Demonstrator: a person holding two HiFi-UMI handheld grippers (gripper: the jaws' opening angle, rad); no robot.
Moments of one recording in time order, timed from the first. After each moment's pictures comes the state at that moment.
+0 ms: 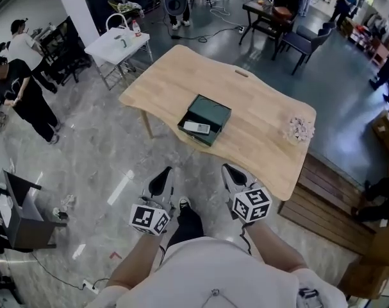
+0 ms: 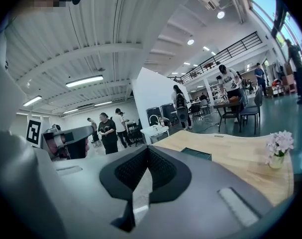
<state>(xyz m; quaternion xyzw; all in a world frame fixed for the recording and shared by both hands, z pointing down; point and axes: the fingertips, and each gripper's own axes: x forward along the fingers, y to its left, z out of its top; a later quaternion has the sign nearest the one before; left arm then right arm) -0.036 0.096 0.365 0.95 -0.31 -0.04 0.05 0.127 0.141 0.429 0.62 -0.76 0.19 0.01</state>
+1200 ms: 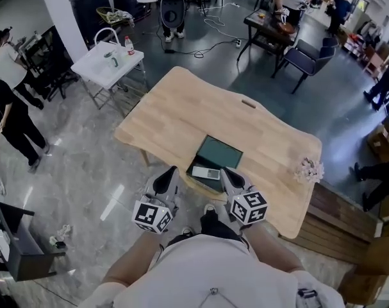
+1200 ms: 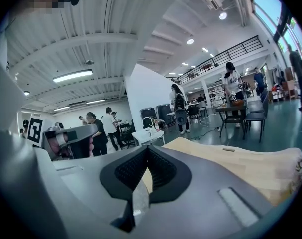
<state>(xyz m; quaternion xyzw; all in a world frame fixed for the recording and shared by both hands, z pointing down) 0.008 -0.184 0.352 0.96 -0.26 -0.05 0.06 0.151 -0.130 0.412 0.65 -0.74 0.18 0.02</state>
